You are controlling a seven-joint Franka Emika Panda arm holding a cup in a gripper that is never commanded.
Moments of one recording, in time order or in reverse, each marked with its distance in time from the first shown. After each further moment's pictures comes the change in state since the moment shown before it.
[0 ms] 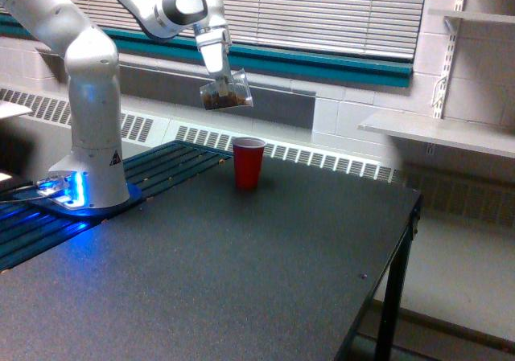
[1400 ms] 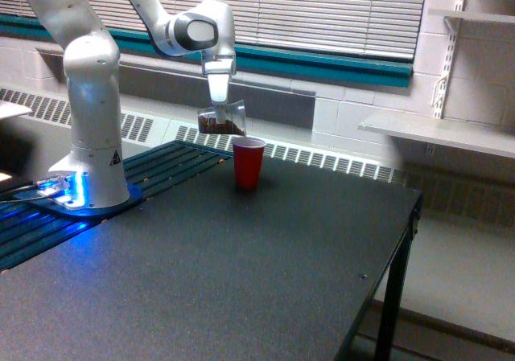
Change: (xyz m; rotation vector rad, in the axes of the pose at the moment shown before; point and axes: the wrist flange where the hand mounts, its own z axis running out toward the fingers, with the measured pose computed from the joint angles) arm -0.014 -0.001 0.067 -0.115 -0.146 -0.116
